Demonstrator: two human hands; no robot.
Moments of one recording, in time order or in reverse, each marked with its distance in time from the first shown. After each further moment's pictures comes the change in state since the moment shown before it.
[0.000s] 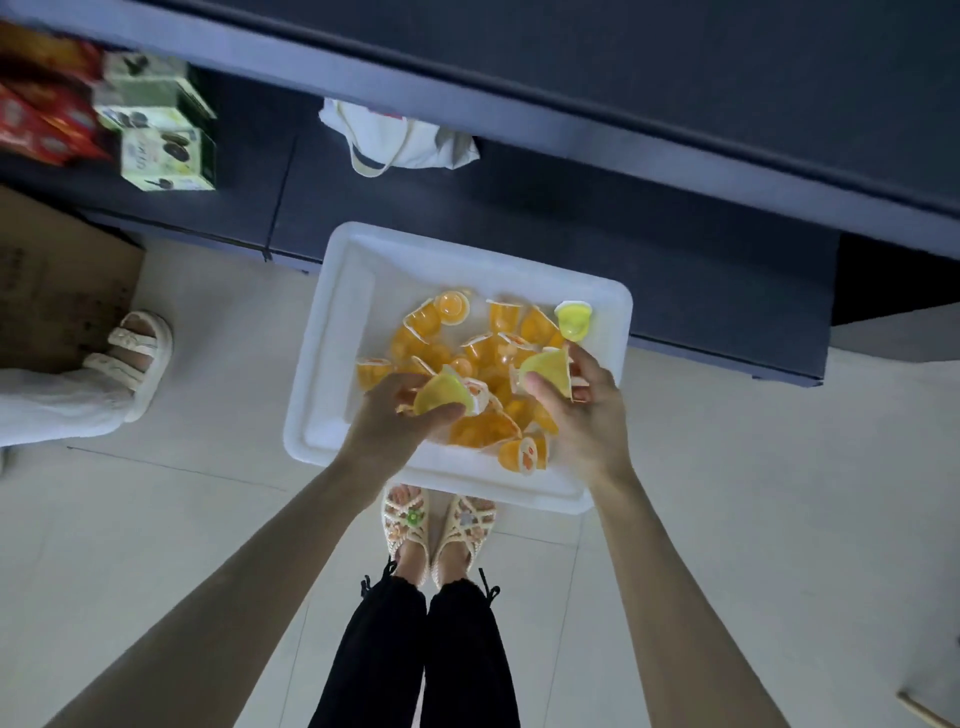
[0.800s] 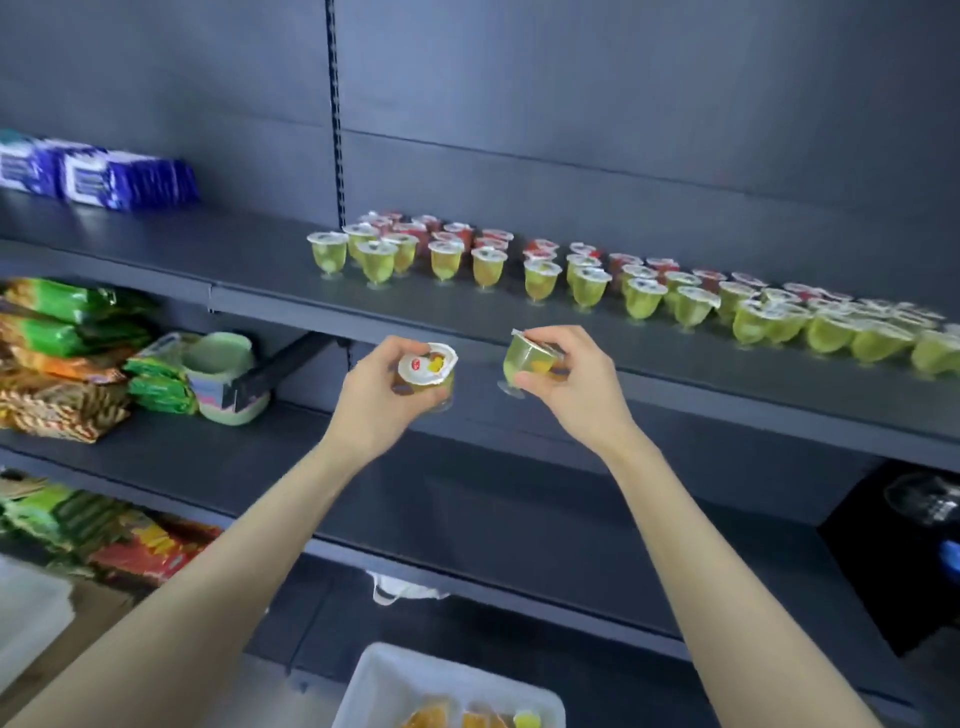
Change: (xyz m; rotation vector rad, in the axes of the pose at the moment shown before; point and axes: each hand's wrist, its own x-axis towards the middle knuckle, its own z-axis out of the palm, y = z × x) left_hand -0.285 0.405 -0.176 -0.067 0.294 1.118; right_hand -0.201 -0.508 -0.155 -0.174 0.061 -1.100
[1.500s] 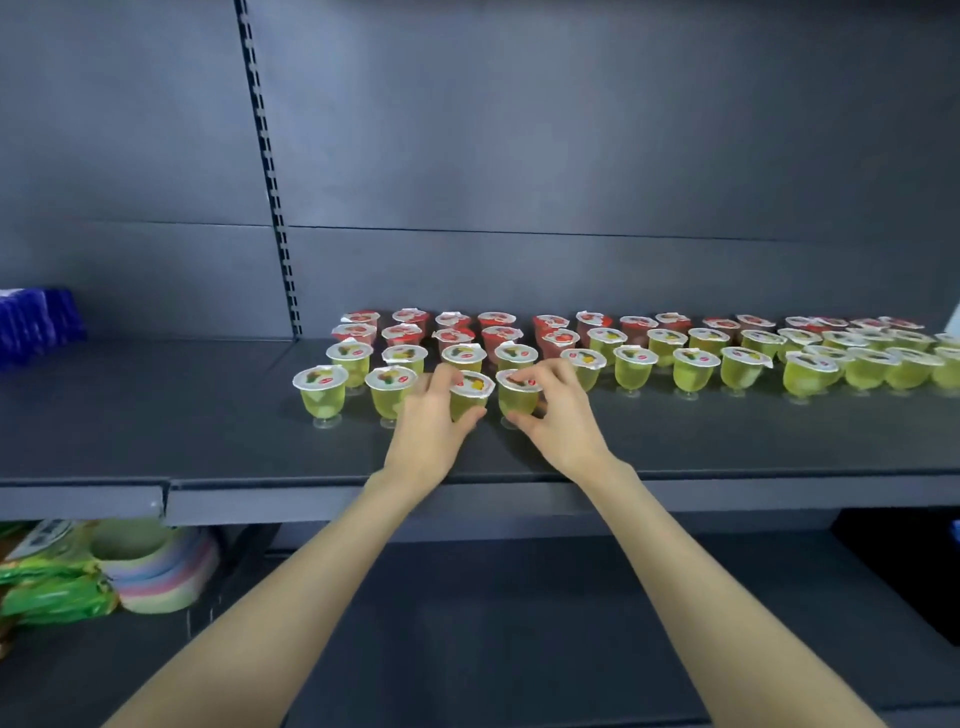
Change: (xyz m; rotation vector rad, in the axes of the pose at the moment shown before) left_hand 0.212 -0.048 -0.022 0.407 -0.126 0.302; right_hand 0.168 0.016 0.102 -0.353 0.227 0.060
